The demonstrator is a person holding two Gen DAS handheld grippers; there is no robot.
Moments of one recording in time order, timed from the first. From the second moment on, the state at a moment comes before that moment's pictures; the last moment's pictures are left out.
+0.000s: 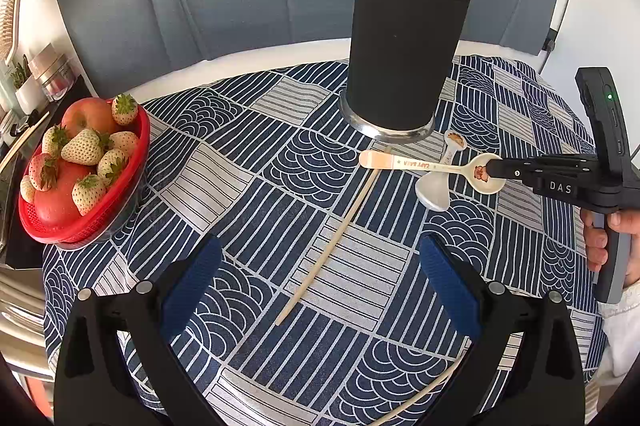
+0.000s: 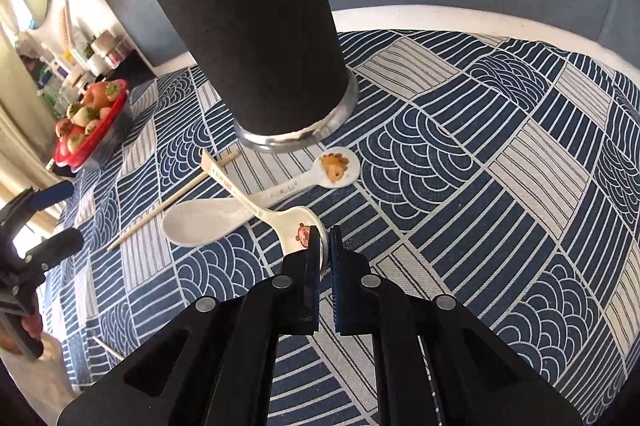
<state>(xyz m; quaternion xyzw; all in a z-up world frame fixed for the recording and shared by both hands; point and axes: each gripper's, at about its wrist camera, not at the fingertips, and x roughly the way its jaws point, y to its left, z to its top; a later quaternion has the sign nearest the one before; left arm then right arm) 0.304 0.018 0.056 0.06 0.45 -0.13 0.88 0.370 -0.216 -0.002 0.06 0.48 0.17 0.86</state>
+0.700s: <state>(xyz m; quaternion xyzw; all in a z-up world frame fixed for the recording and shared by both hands) 0.308 -0.025 0.026 0.17 0.43 -0.16 0.87 0.341 -0.189 0.031 -0.01 0.45 0.25 0.86</state>
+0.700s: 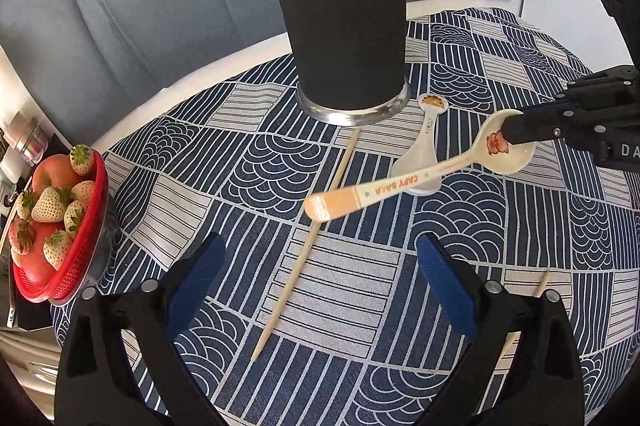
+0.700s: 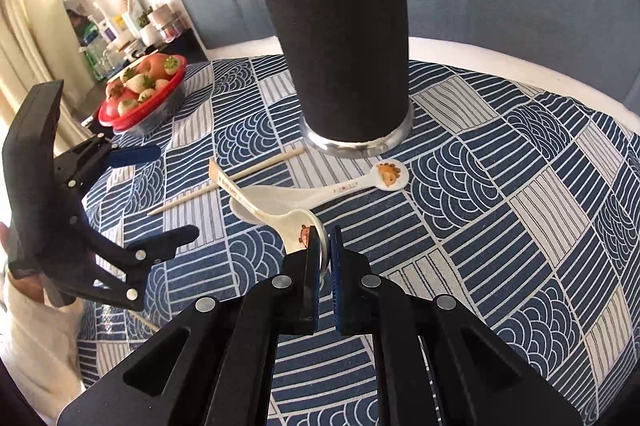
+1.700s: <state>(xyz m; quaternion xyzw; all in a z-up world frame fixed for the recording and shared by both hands) 0.310 -0.006 0.071 0.16 0.44 -0.15 0.87 0.340 -0.171 0.111 -0.01 0.37 0.28 0.88</state>
